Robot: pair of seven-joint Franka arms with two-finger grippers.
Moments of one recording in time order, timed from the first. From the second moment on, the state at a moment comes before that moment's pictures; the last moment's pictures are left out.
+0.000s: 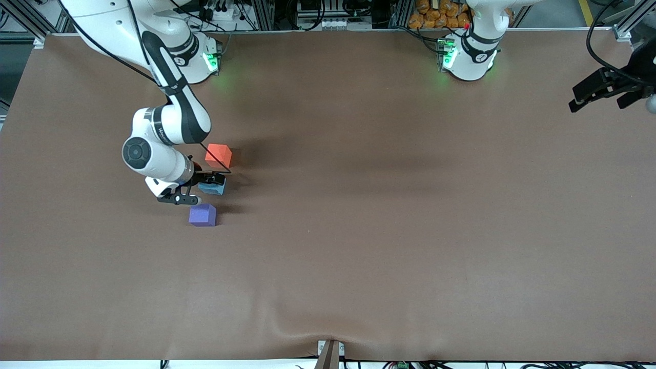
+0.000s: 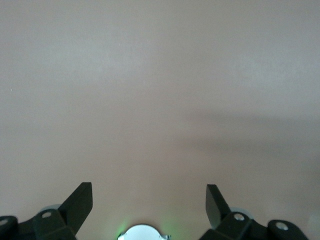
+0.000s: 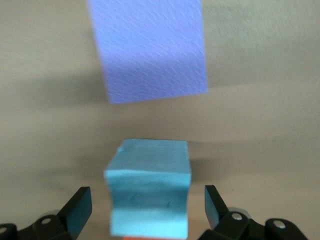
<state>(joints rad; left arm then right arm) 0.10 -0.07 -0.15 -1.52 -0.03 1.40 -0.13 0.30 0.32 -0.08 -2.16 0.22 2.30 0.15</state>
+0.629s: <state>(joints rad) 0.10 -0.08 -0.16 -1.52 -0.02 1.39 -0.13 0.16 0.30 -0.09 -1.46 0.20 1.64 0.02</state>
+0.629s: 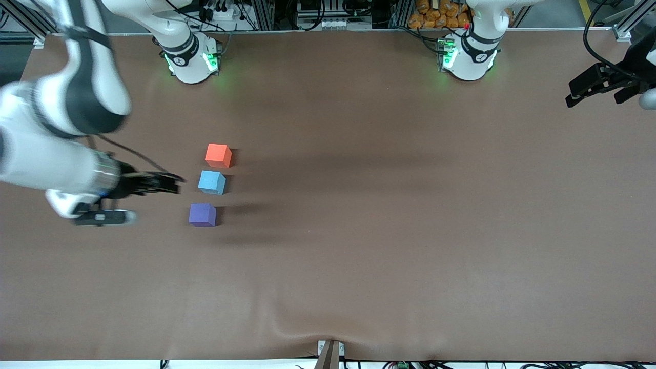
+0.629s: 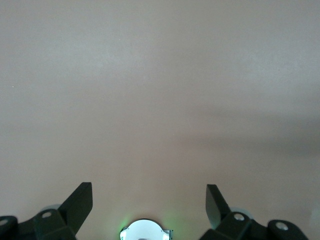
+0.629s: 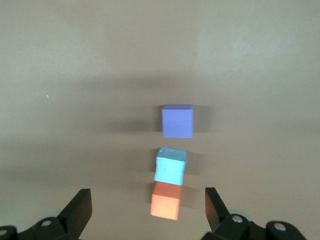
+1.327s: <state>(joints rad) 0.10 -0.12 -0.17 -1.53 -0.02 1.39 -0.13 -0.05 0.15 0.08 -1.37 0.07 1.47 -0.01</state>
